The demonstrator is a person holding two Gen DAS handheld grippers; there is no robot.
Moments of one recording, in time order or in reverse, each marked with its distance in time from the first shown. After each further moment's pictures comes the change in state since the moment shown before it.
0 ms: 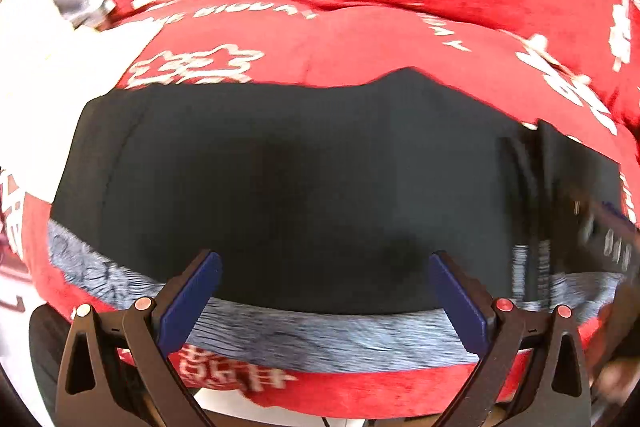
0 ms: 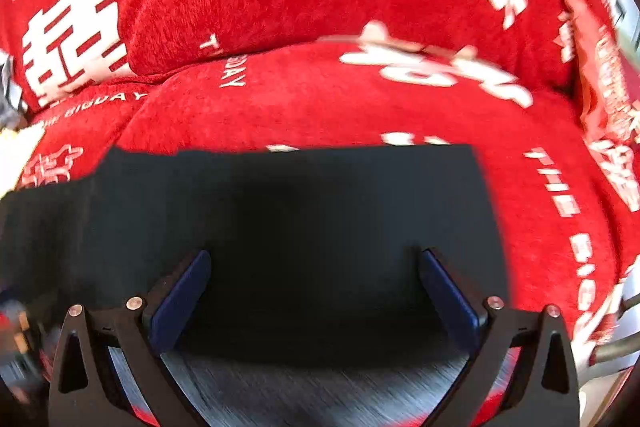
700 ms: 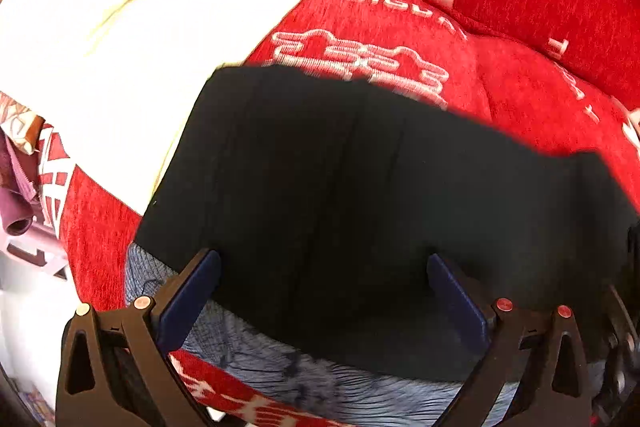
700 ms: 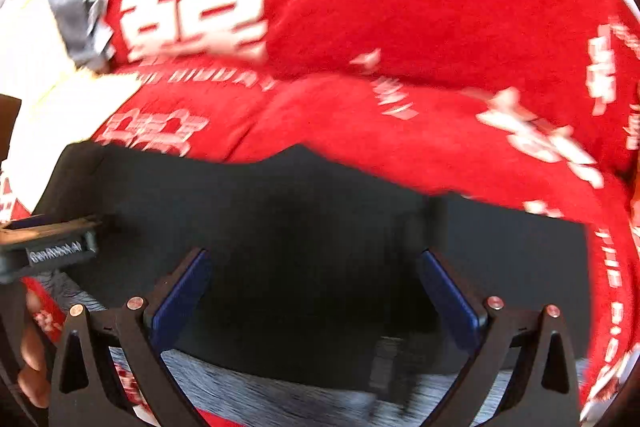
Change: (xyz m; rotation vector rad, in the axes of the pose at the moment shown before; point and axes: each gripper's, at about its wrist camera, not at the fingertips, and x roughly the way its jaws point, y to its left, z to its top) left arm 0.030 0.135 0.022 -0.157 -0.029 0.145; right arm -0.017 0.155 -0.019 -0.277 -0.058 0.162
